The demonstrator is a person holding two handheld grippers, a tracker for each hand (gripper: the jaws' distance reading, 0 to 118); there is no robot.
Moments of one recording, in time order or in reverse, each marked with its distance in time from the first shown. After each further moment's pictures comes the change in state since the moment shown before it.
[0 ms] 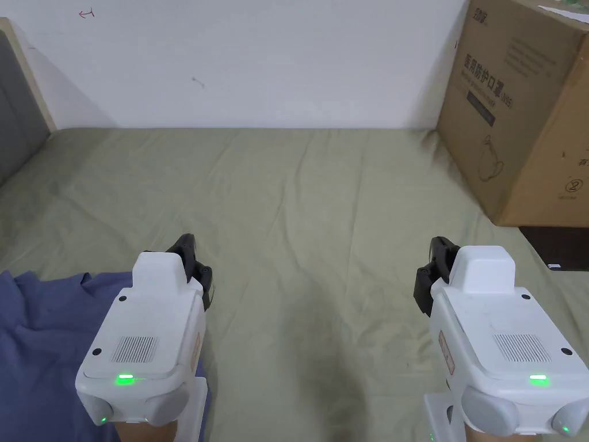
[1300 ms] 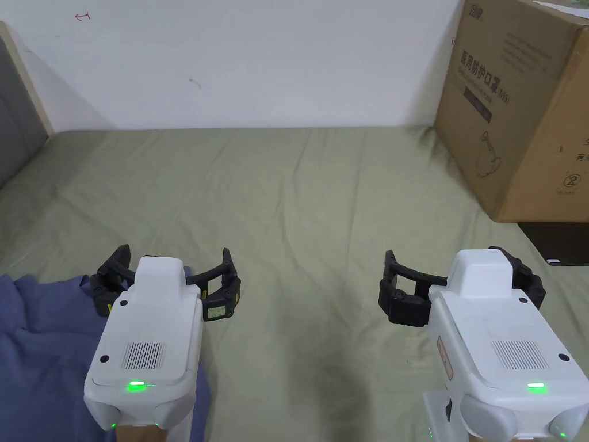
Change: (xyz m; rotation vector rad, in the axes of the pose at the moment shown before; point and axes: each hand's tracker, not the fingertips) left arm 0.005 -0.010 -0.002 0.048 0.065 -0.113; right arm -0.001 -0.008 0.003 0.040 0.010 0.000
